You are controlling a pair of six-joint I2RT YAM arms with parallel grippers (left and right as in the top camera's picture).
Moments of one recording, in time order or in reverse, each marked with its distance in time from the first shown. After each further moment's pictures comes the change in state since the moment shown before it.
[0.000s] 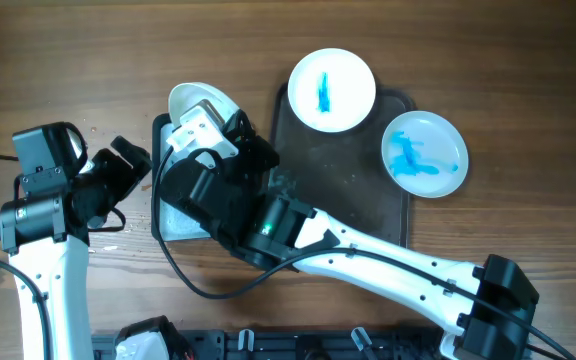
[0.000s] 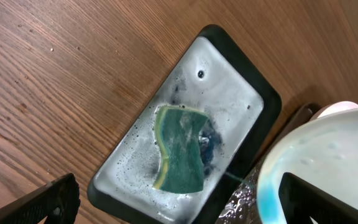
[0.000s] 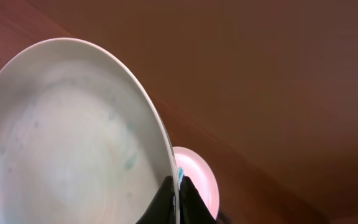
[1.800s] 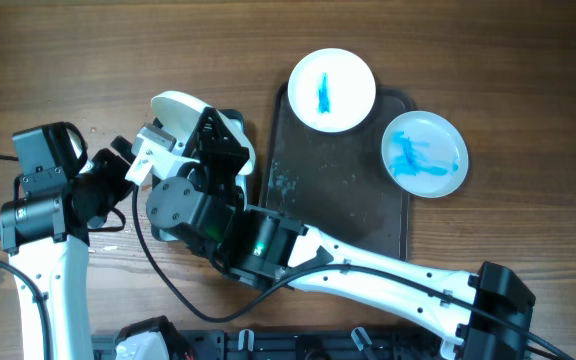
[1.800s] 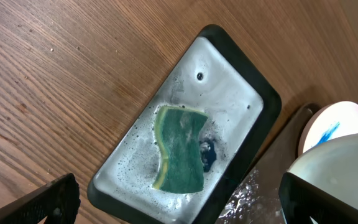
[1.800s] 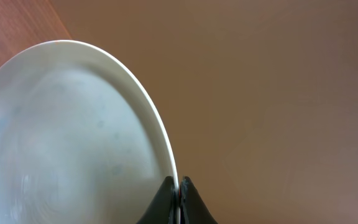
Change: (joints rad) left arm 0.000 0.000 0.000 0.000 0.000 0.000; right arm 0.070 0.000 0.000 0.281 0.022 -0.658
